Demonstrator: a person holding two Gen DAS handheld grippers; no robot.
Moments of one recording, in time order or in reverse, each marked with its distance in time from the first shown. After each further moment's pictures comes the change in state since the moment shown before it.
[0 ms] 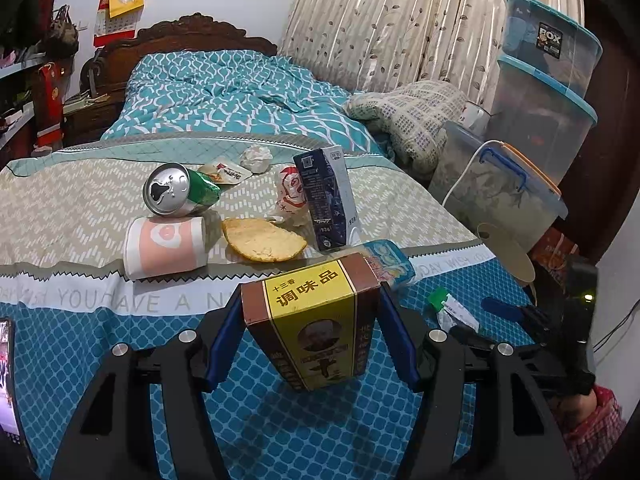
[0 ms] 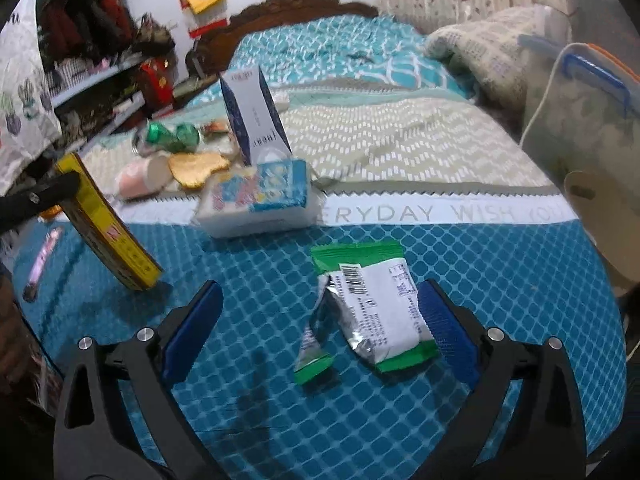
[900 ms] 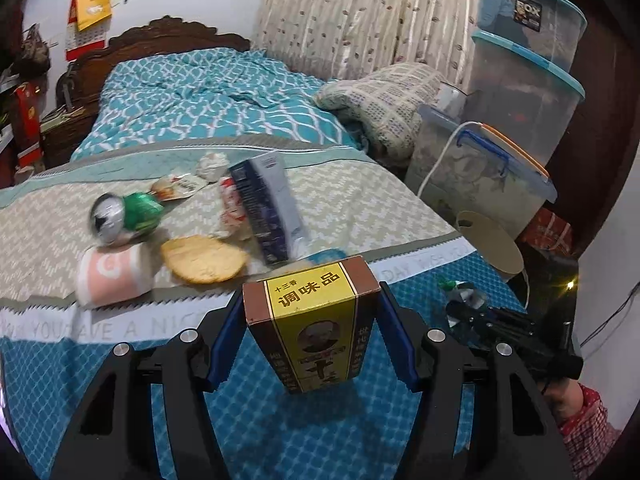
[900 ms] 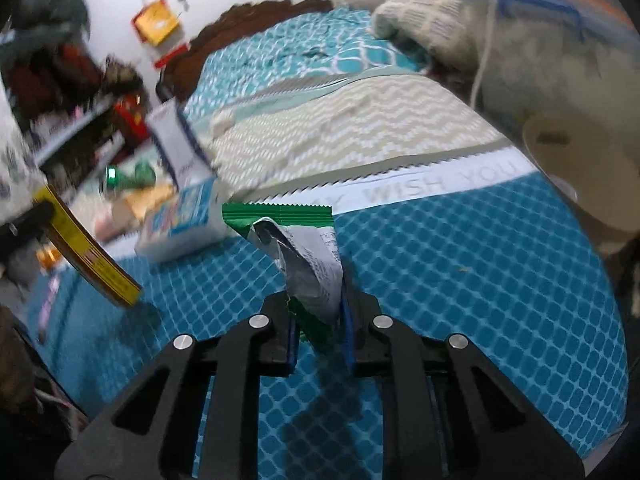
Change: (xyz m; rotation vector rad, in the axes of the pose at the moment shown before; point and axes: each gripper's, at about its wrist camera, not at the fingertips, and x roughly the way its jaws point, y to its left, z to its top) left arm 0.028 -0.065 0.025 0.089 0.045 -0.043; right arm -0.011 -0.091 -0.006 0.232 -0.026 0.034
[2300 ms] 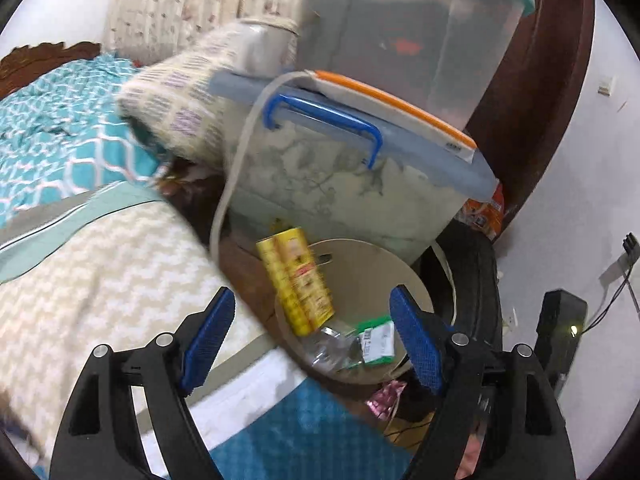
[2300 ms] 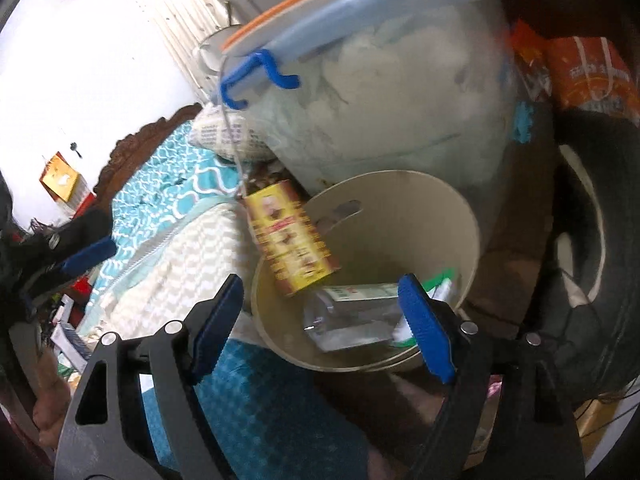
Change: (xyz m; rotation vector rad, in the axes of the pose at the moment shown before) left arm 0.209 -0.267 0.120 0.226 0.096 -0.330; right arm -0.065 -0.238 0.060 0.410 -0.286 -0.178
